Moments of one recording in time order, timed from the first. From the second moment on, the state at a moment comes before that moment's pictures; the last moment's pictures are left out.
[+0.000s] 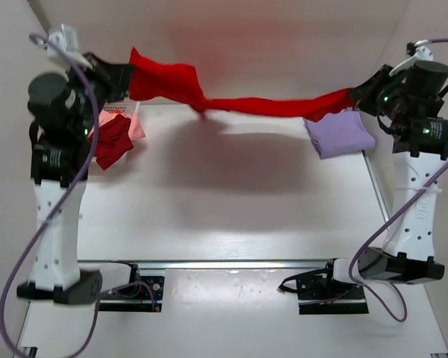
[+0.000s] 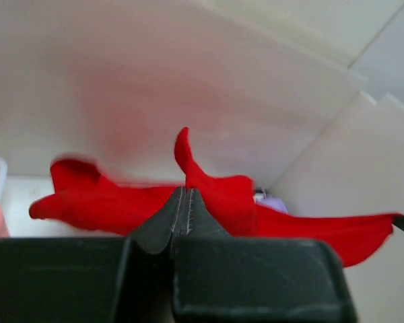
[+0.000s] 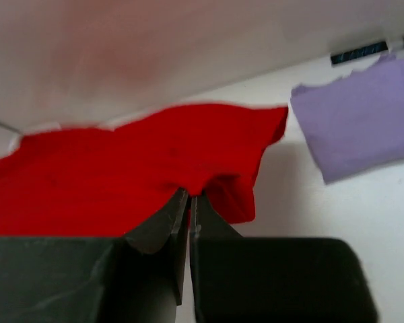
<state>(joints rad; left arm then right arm) -0.13 1.30 1.92 -0.48 0.12 -0.46 -0.15 1.41 1.97 -0.85 -0.28 0.39</state>
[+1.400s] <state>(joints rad) -0.15 1.00 0.76 -0.43 0.08 -0.45 -0.17 1.25 0.82 -0.91 -0.23 0.39</state>
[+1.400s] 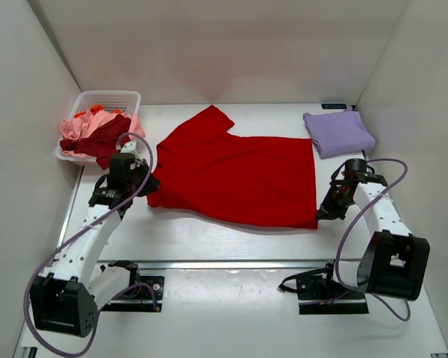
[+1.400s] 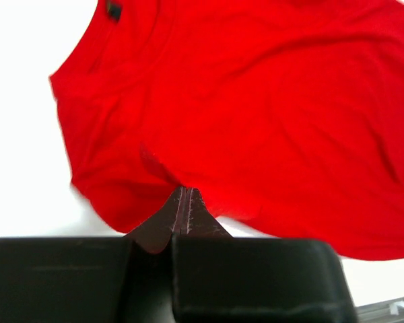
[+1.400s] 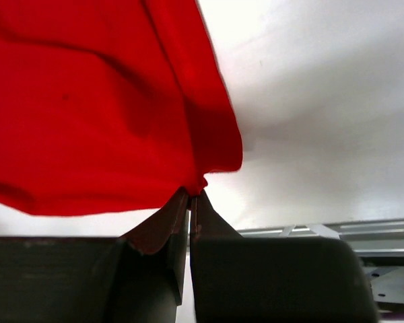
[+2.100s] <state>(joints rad) -0.13 1.43 1.06 -0.31 0.06 -0.44 -0.16 1.56 1.04 -0.83 -0.26 0.39</state>
